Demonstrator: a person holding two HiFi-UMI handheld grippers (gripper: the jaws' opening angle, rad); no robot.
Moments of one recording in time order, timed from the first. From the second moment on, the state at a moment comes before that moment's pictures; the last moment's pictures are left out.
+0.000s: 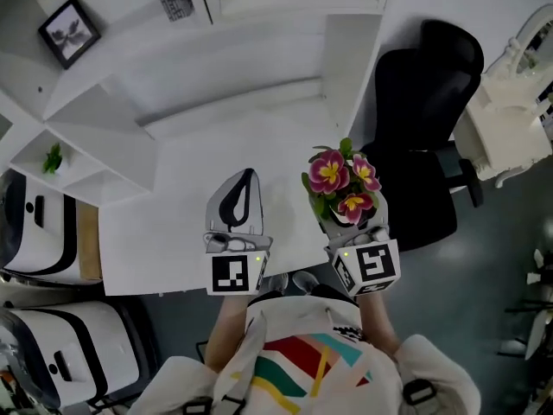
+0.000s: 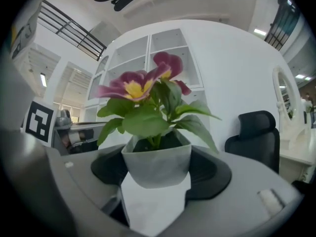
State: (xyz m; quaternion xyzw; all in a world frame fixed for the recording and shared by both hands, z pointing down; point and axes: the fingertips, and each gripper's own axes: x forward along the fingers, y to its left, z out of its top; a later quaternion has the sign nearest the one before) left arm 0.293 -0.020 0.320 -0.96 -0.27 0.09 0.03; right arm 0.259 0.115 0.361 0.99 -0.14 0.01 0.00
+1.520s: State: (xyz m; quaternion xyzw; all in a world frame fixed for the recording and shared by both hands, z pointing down) left arm 0.321 -0.028 0.382 -0.95 -0.30 0.02 0.05; right arm 0.369 0.181 0.497 0.98 -0.08 0.19 0.01
